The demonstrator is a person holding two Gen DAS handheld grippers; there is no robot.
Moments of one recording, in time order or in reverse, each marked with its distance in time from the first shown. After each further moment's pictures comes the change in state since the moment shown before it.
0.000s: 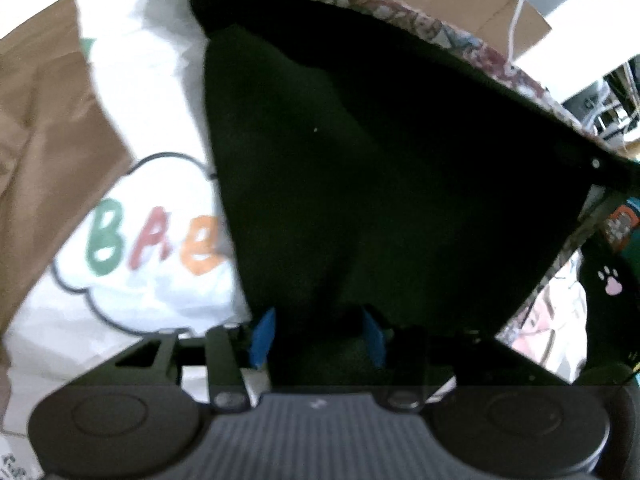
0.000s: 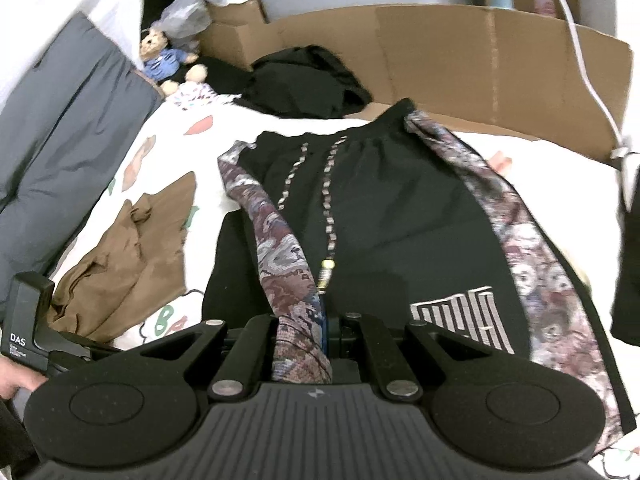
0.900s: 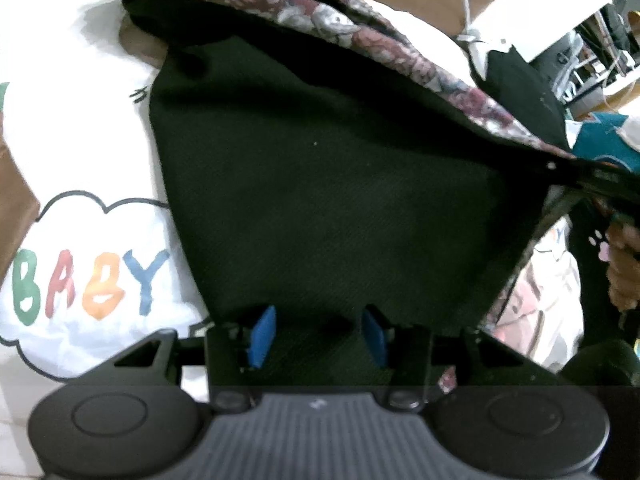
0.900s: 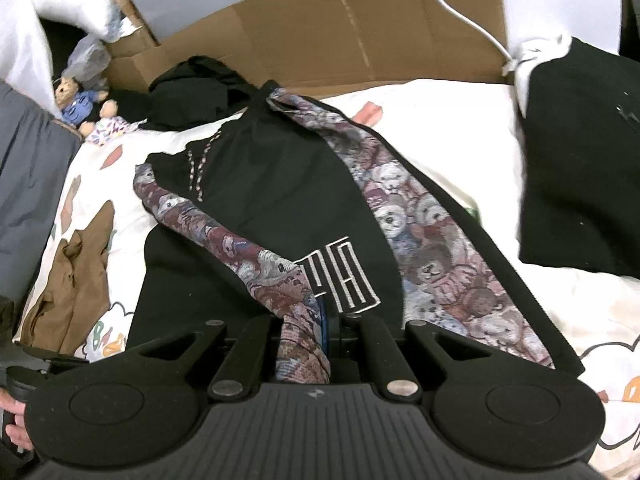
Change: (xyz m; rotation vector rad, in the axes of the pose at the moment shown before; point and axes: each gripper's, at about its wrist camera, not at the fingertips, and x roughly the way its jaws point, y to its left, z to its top) left arm 0.017 -0.008 0.025 0.113 0.053 -0.033; right arm -0.008 -0.115 -0.038 0.234 0.001 -0.098
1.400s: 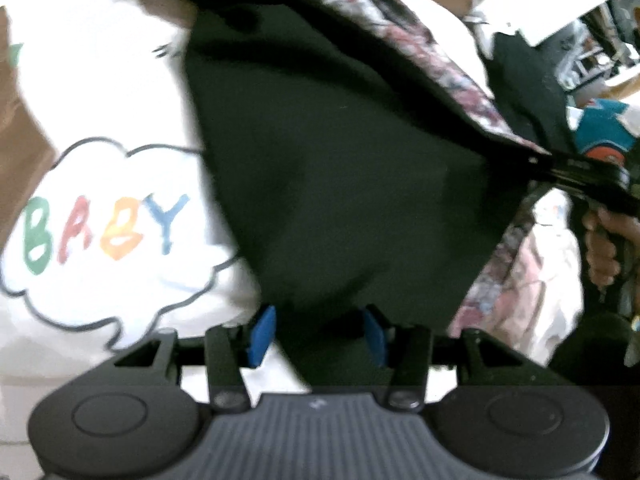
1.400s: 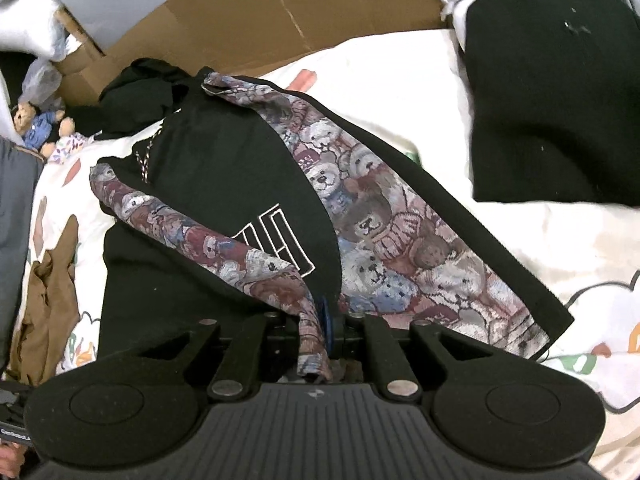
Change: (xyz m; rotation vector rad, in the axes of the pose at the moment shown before) left arm -0.011 0.007 -0.039 -0.038 0.063 0.023; right arm 0.020 -0.040 -0.021 0.125 0.052 -0.029
